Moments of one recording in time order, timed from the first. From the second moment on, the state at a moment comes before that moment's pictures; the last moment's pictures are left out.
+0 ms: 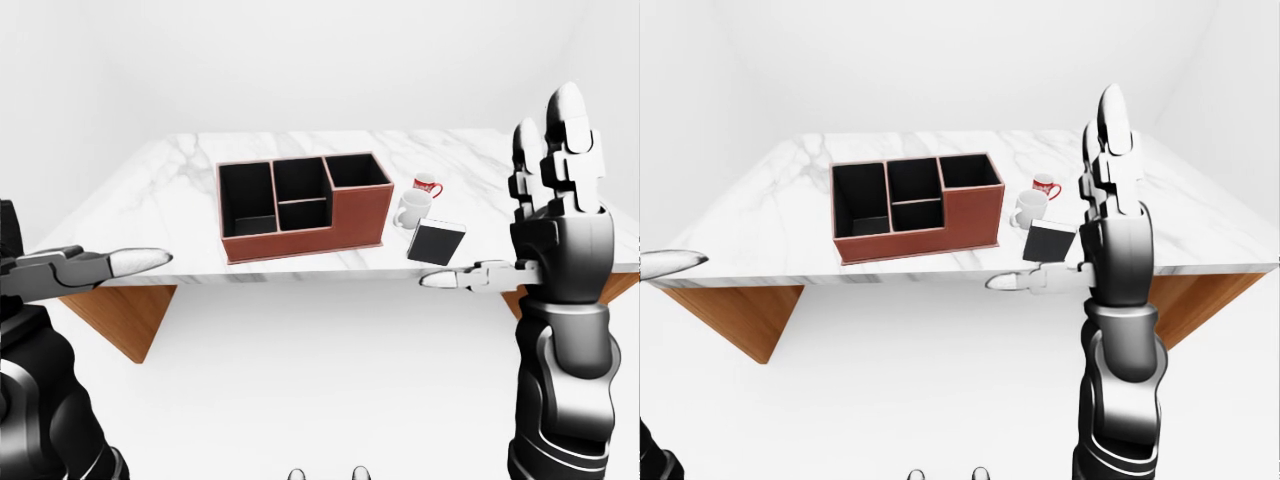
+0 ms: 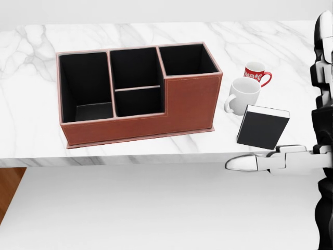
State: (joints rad) left arm -0.25 0.35 0.51 -0.74 -0.27 0.09 -0.01; right arm -0.17 -0.15 -0.22 -0.66 -0.06 0.09 0.14
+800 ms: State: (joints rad) left arm -0.25 0.39 0.58 -0.78 -0.32 0.09 0.00; right arm -0.23 -0.20 -0.26 -0.72 -0.06 0.09 0.17
